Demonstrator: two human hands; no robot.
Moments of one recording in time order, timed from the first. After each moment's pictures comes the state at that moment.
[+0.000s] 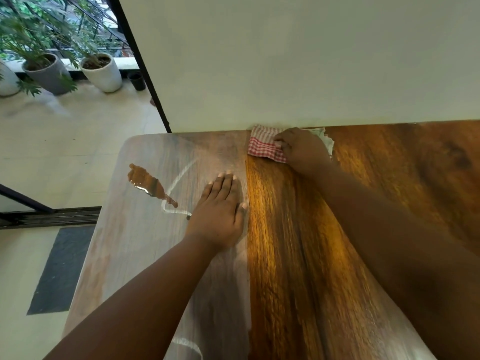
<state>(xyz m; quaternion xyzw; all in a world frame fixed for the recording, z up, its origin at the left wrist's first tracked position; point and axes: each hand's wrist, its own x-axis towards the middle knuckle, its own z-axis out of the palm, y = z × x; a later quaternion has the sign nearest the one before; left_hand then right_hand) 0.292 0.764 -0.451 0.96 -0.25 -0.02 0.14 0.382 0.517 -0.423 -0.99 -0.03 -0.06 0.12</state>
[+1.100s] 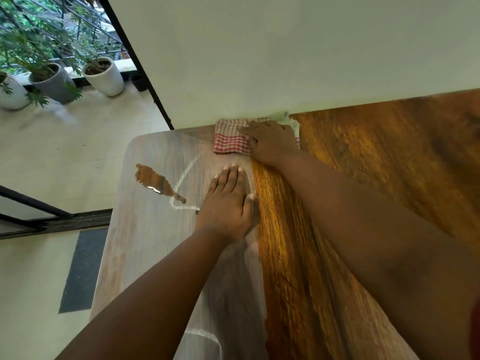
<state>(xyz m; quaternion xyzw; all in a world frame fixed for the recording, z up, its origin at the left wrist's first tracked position) 0.293 0.761 -0.448 0.96 -0.24 -0.04 0.15 0.399 0.588 -0.434 -0.99 -0.04 0.03 0.11</state>
